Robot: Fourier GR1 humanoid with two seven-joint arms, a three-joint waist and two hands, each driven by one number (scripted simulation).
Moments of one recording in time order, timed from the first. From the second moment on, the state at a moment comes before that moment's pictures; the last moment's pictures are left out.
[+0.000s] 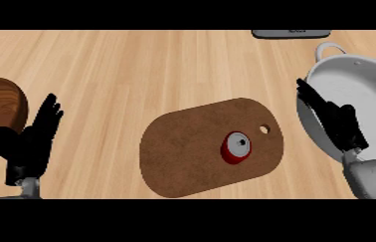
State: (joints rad) left arm 0.02 0.35 0.00 -1.57 0.12 0.22 0.19; right arm -0.20 -0.49 0.14 -1.34 -0.13 0.10 0.07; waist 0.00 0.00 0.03
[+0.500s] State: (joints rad) left arm 0.01 0.29 -0.16 -1.51 0.13 0.07 0.19; right arm -0.22 -0.38 0.25 -1.59 0.14 -0.19 0.13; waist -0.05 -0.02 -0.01
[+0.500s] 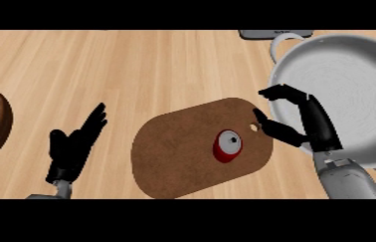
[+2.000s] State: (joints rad) left arm -0.10 0.22 -0.18 -1.37 0.11 -0.05 0.13; right arm -0.17 -0.14 0.46 -1.98 0.40 -0.06 0.91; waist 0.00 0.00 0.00
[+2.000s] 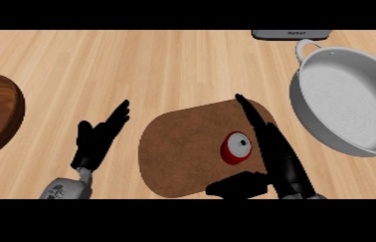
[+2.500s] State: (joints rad) left arm -0.11 0.20 -0.13 -1.33 0.08 -0.09 0.12; right arm -0.07 -0.18 0.37 -1.90 0.41 -0.01 0.72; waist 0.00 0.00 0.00
